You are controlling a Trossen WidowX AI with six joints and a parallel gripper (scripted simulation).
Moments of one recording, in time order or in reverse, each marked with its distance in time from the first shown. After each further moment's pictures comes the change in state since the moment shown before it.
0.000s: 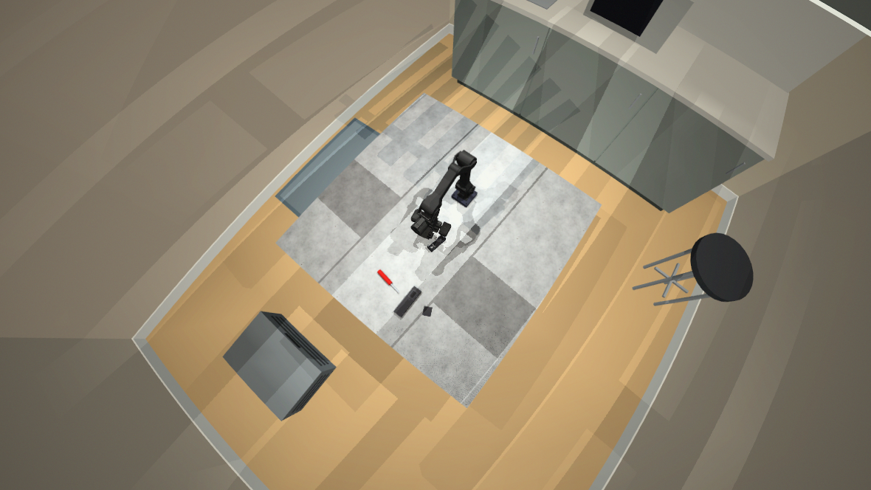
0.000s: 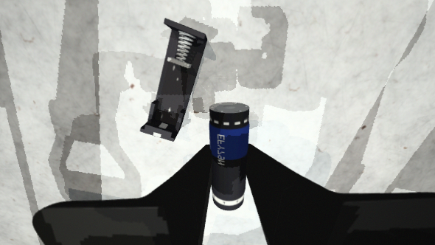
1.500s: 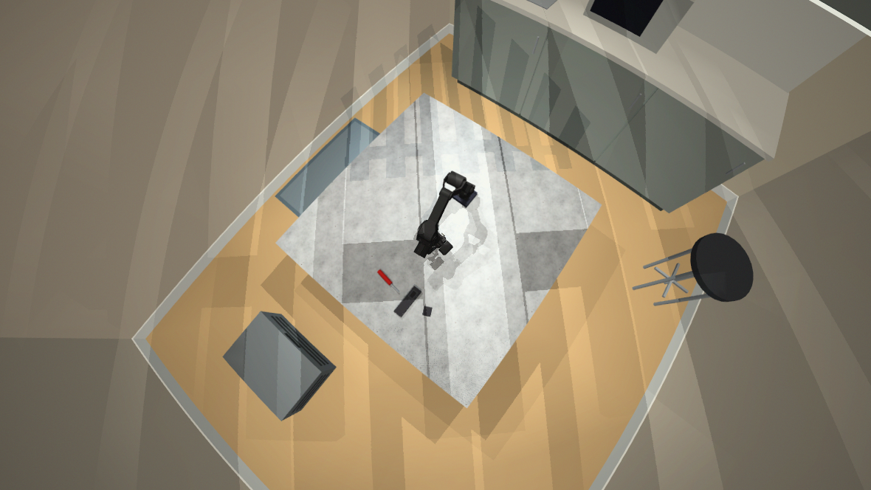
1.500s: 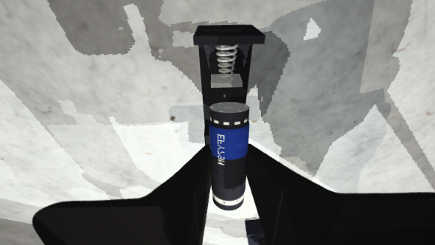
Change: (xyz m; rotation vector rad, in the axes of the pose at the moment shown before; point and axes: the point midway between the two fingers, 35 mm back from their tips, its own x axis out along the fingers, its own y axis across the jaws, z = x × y) arm 0.040 0.050 0.028 0.358 0.307 0.051
